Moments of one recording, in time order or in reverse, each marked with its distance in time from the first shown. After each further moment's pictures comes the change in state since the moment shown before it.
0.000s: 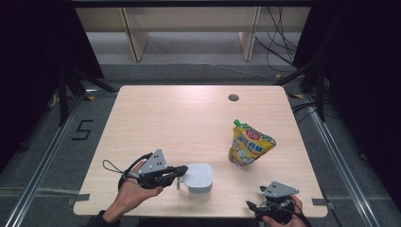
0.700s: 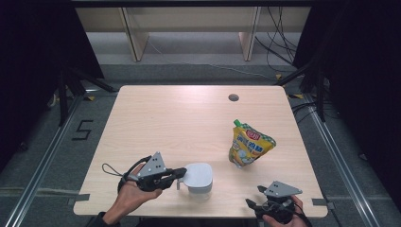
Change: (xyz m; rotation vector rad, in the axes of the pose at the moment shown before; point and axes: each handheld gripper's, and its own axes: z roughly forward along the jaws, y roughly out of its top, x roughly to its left) left arm -0.001 -0.012 0.000 -0.010 0.017 -0.001; right arm 0.001 0.003 -0.004 -0.057 0.027 0.037
